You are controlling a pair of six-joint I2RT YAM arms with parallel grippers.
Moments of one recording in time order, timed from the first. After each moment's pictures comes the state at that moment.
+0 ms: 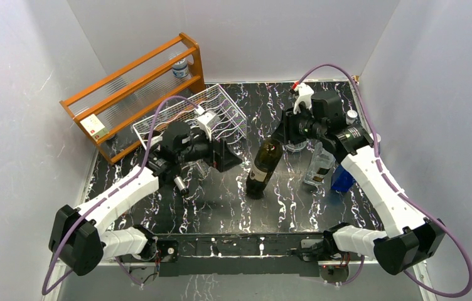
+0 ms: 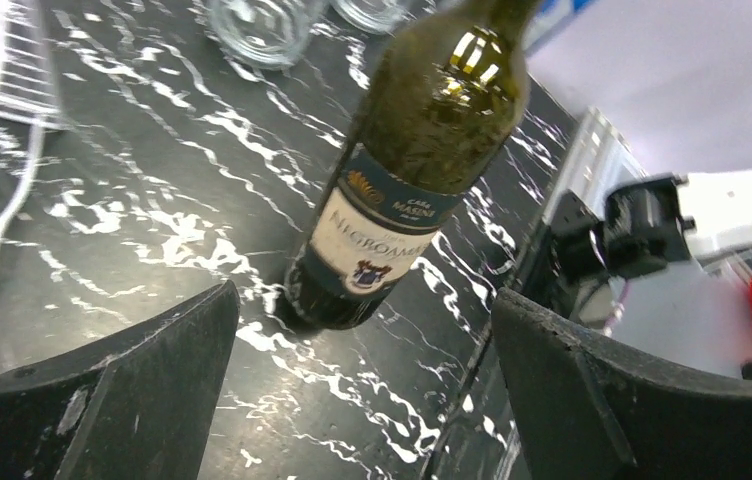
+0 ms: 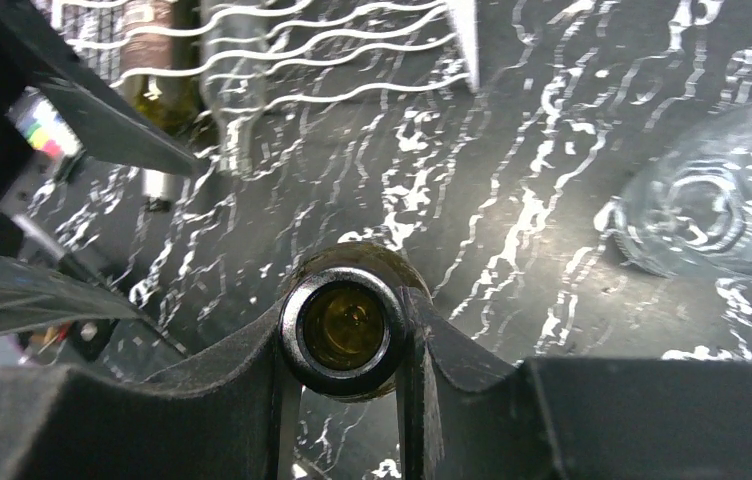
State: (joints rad) left arm -0.59 1.20 0.87 -0.04 0.51 -0.32; right arm 0.45 1.19 1.28 -0.67 -0.30 0.19
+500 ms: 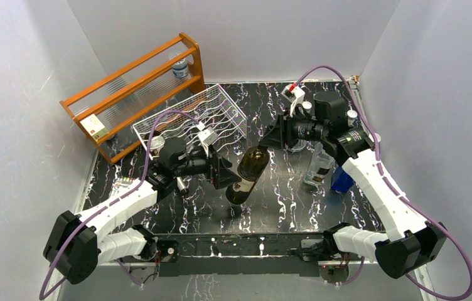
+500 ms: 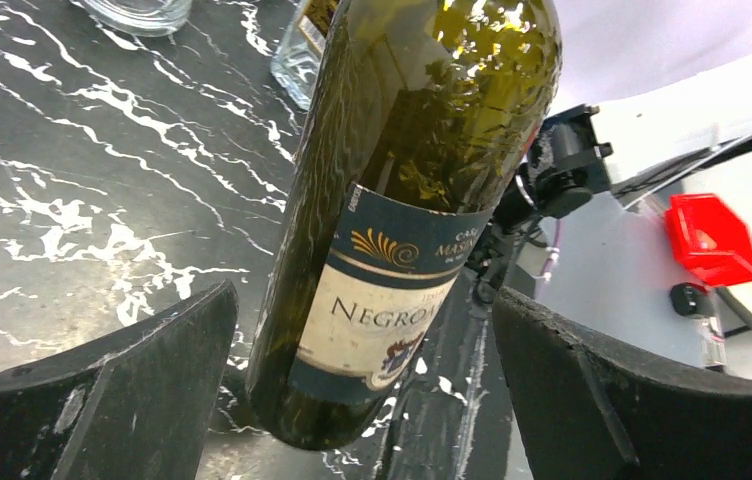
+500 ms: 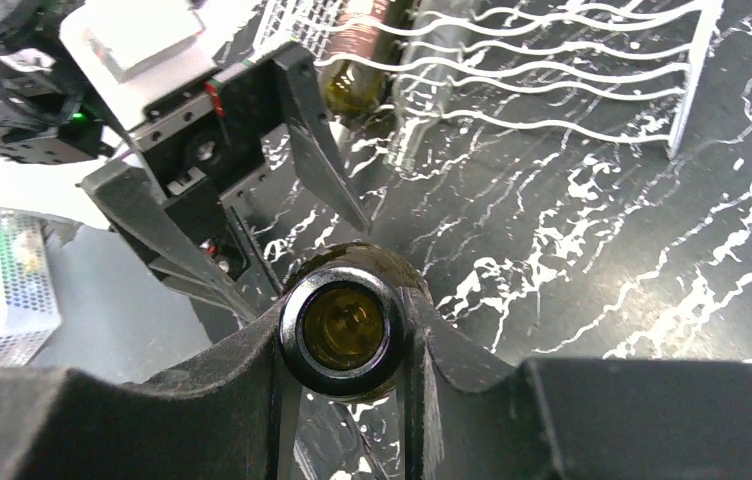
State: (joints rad) left arm -0.63 1.11 0.63 0.23 0.68 -0.39; right arm 0.45 1.15 1.24 -0.57 -0.68 0.21
